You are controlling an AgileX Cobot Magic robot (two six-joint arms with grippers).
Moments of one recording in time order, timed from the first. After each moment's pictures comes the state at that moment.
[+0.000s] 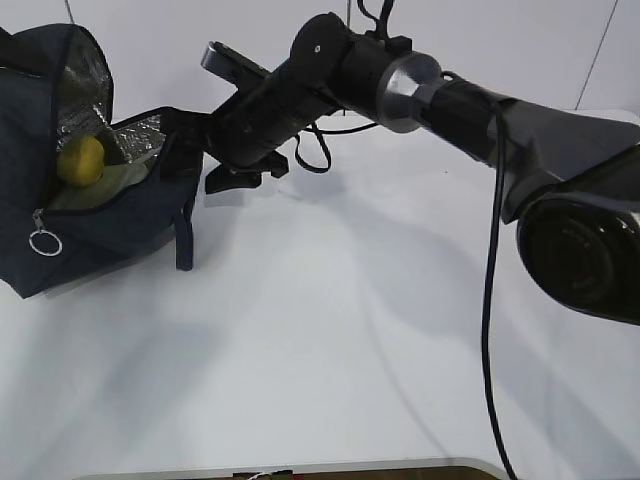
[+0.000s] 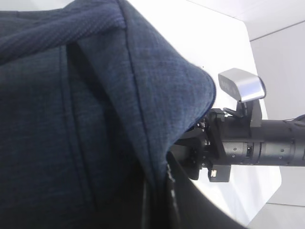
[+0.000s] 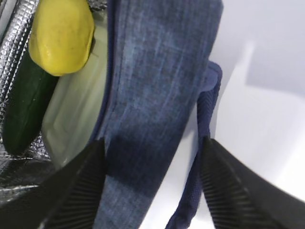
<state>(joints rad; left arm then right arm) 0.24 1.89 -1.61 -1.03 1.21 0.53 0.50 2.56 -2.42 0.66 0.91 -0.04</state>
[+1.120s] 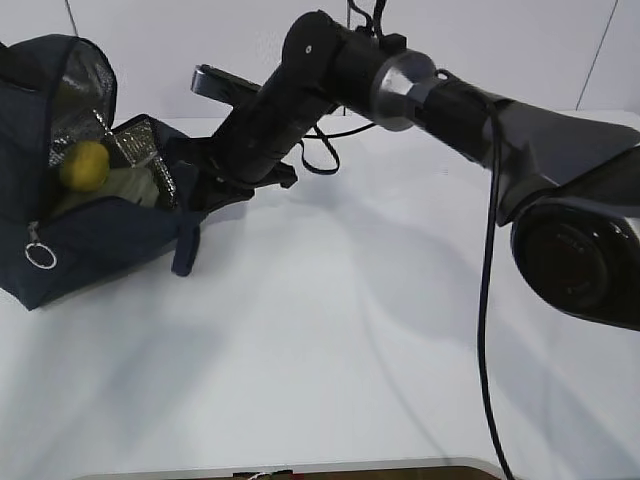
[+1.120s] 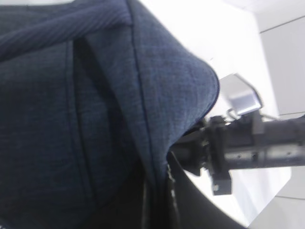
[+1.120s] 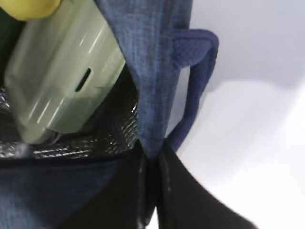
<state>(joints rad) 0.24 1.88 -1.61 -0.96 1.22 0.50 0.52 2.57 -2.45 0.56 1.09 -0.06</state>
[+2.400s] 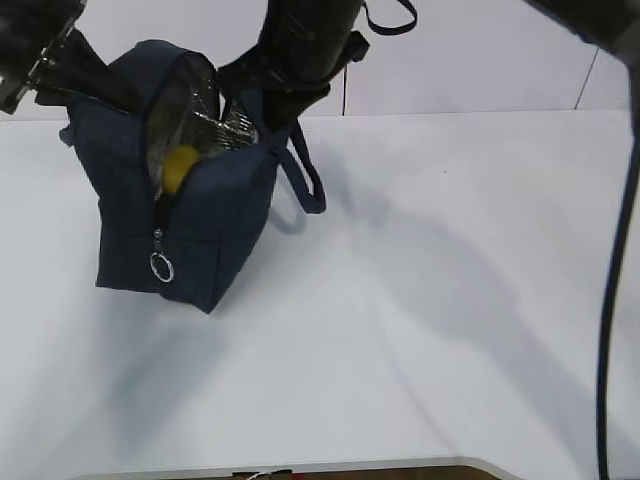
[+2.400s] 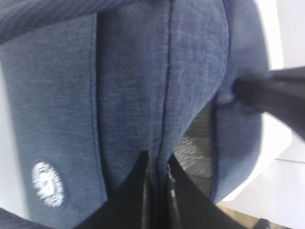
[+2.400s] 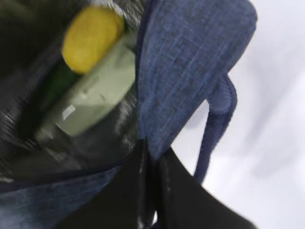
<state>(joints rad) 0.01 1.88 -1.61 -0.88 1.20 0.35 0.54 2.30 -2.45 0.07 1.29 -0.11</state>
